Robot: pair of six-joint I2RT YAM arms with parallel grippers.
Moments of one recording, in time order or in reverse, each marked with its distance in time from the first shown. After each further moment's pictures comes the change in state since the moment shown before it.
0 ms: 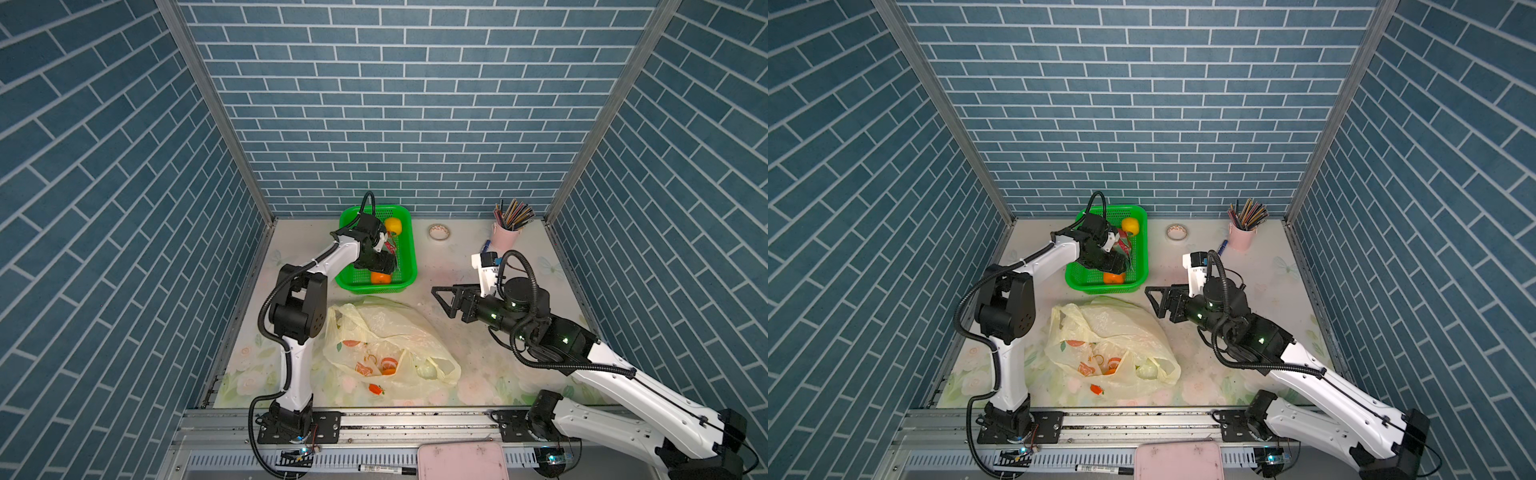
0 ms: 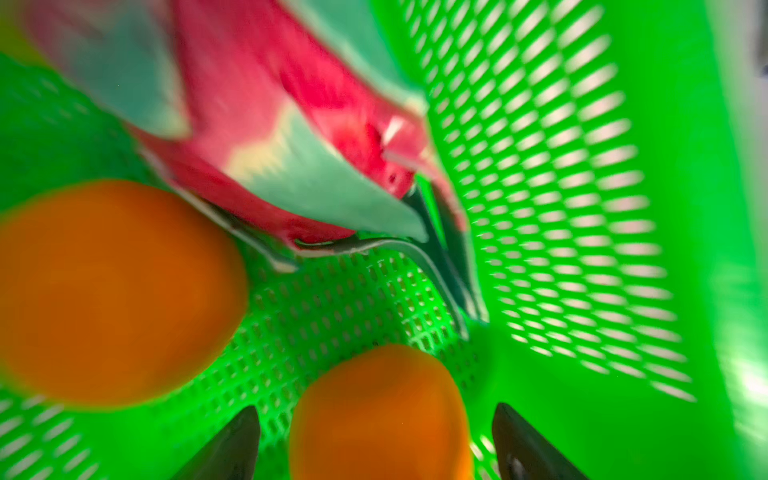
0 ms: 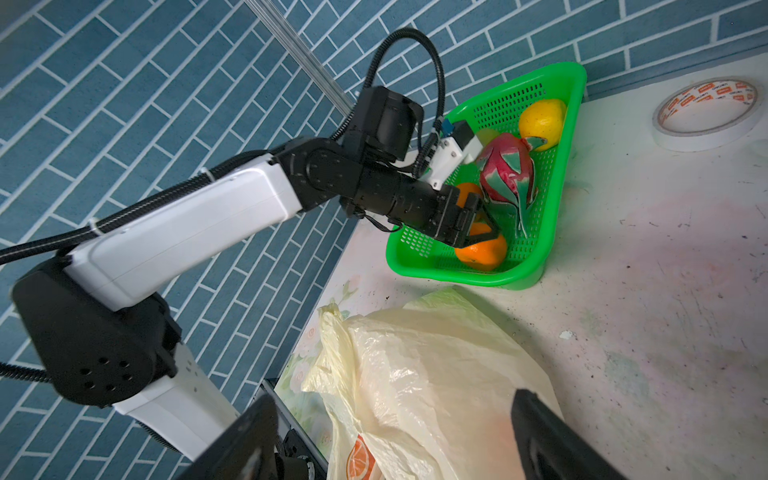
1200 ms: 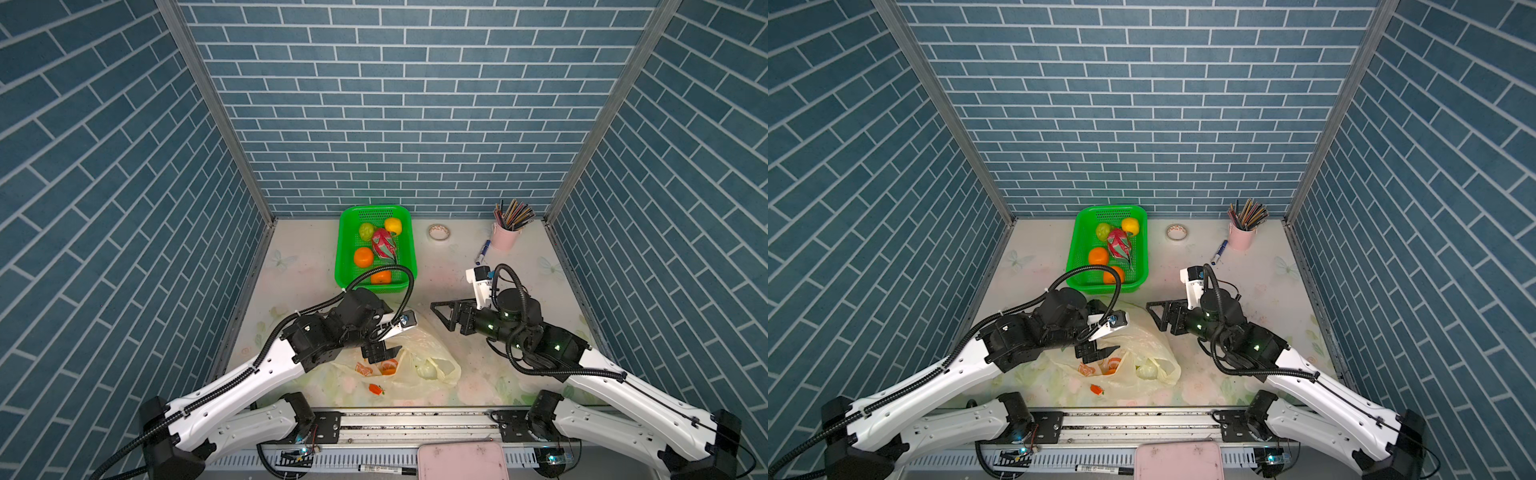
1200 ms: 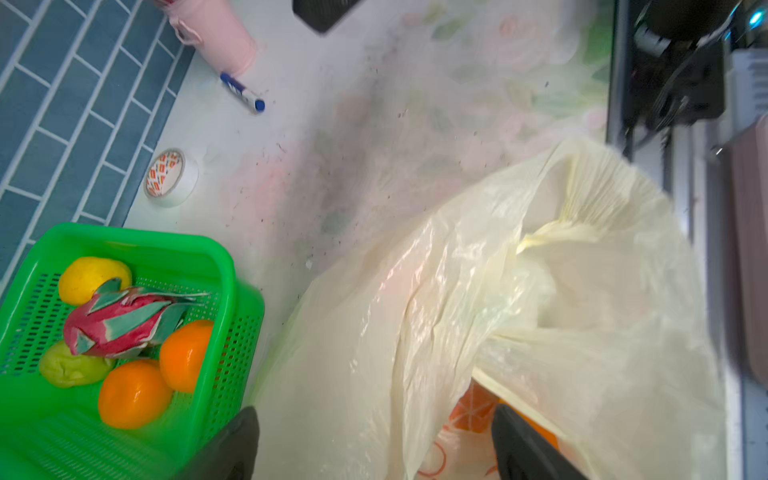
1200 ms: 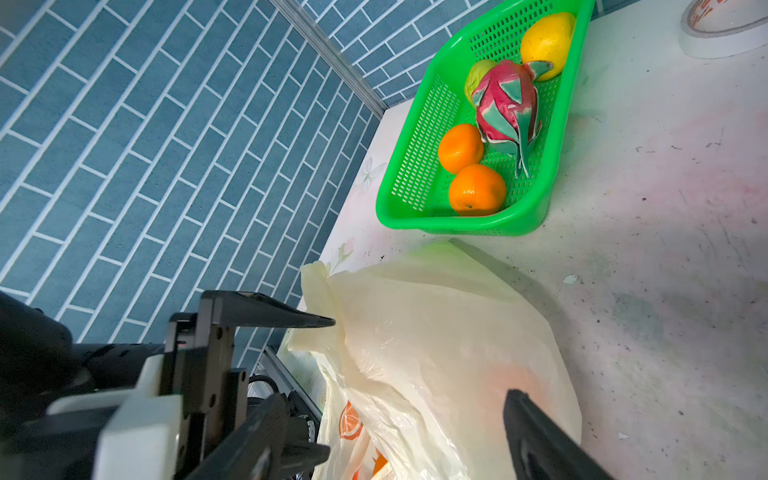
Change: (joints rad) left arm -0.561 -1.032 -0.769 0.029 -0.134 0.613; right arm 0.000 -0.034 -0.141 0.033 -0.075 0.064
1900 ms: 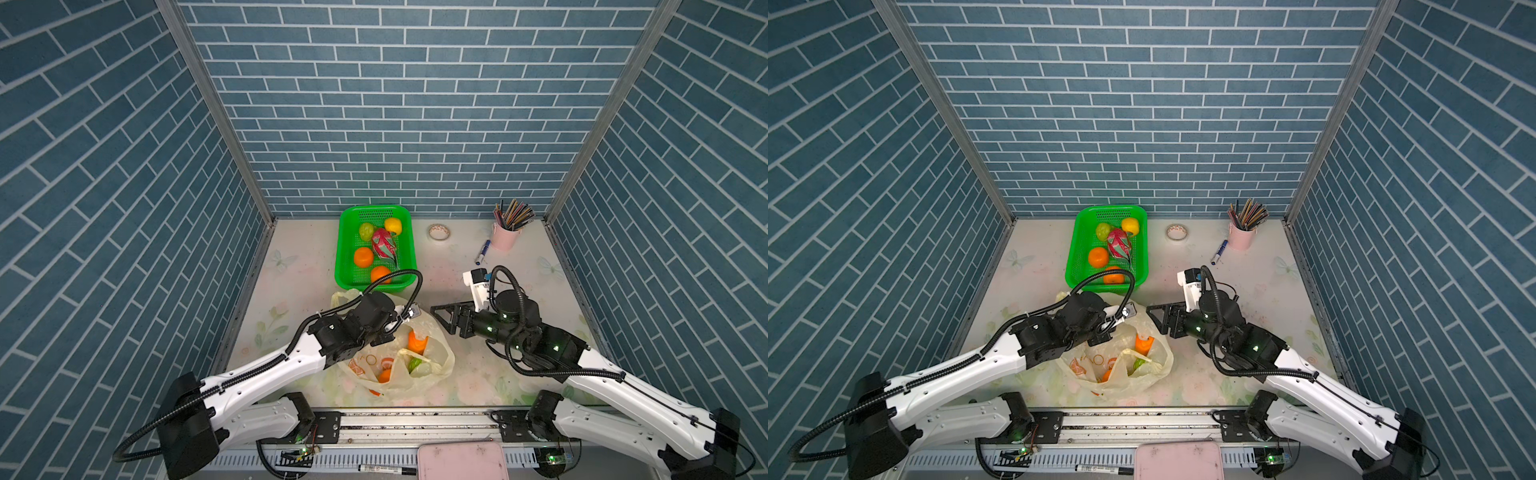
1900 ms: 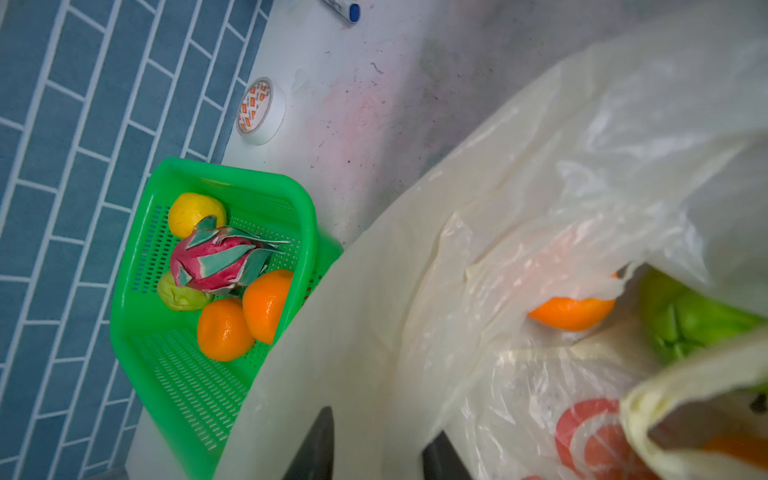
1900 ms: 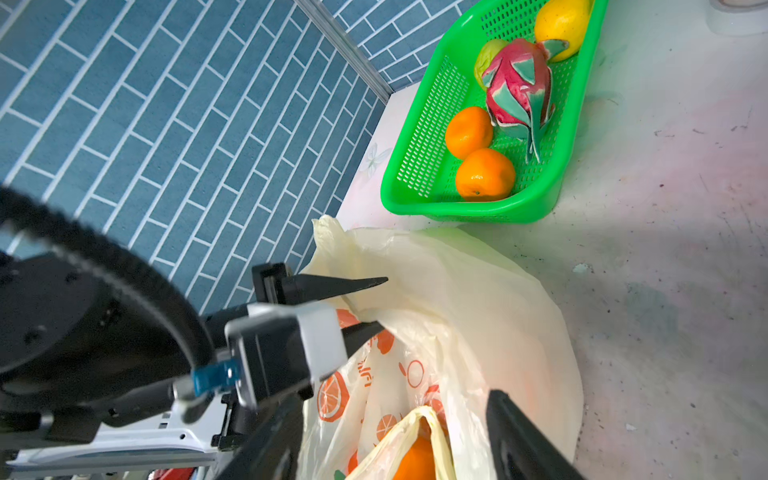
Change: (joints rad) left arm 0.008 0.154 -0.055 0.260 -0.316 -0.038; right arm 0.047 0.001 -0.004 -0.003 -0.018 -0.012
